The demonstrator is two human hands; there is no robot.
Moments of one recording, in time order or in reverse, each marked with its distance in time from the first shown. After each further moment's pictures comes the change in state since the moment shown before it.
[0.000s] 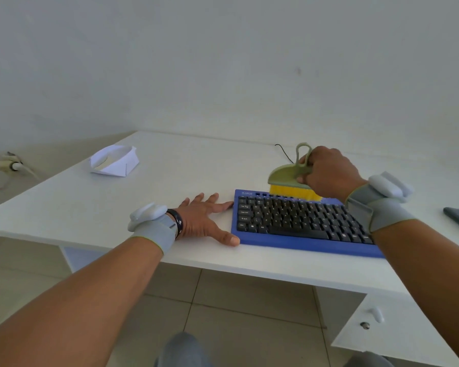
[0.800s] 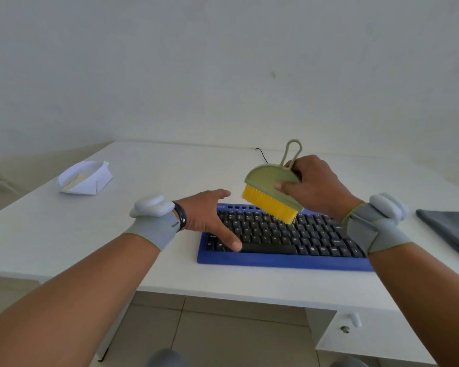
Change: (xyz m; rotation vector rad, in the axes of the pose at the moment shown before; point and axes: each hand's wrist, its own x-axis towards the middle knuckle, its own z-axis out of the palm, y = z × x) left_hand 0.026 0.079 -0.034 -0.090 0.014 0.072; right_hand -0.002 0.031 -0.022 0.259 -0.022 -0.143
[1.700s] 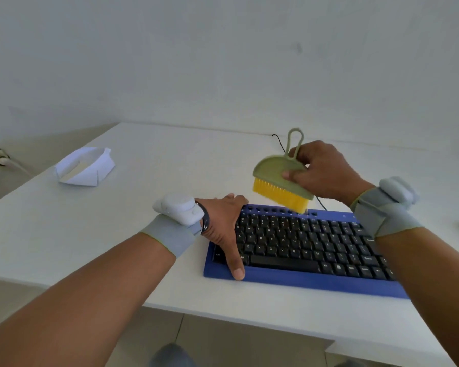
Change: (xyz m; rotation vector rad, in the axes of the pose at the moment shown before) left_hand 0.026 0.004 0.000 0.369 -0.230 -0.067; right_hand 0.061 0.010 0.023 -0.026 -0.085 -0.031
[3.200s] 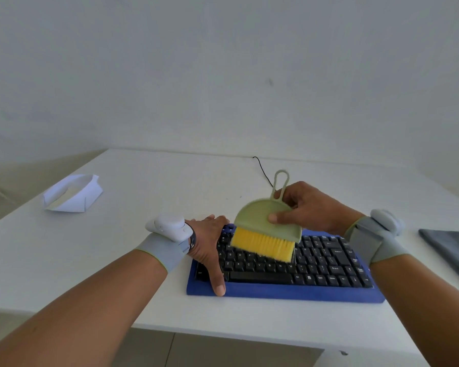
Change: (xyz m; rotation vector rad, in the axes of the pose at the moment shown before) left_hand -0.004 0.011 -0.004 0.073 -0.018 -0.080; right_hand -0.034 0.025 -0.018 0.303 -0.345 0.025
